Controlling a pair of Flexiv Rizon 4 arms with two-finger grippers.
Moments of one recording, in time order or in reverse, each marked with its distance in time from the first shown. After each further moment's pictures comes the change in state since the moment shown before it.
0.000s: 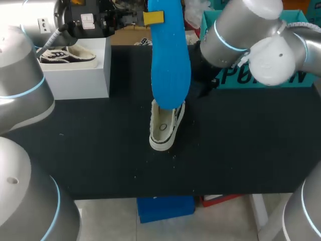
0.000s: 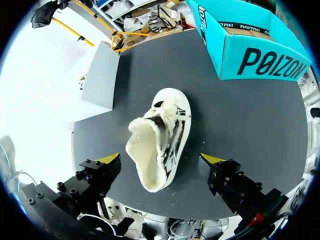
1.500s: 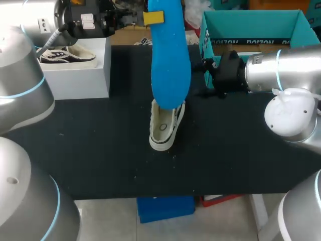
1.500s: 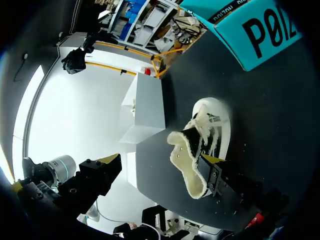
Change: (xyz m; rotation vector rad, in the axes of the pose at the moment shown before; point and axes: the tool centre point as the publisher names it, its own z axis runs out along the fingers) left arm 0.000 0.000 0.000 0.000 0.000 0.000; right arm 0.009 0.014 -0.032 -0.140 0.612 0.200
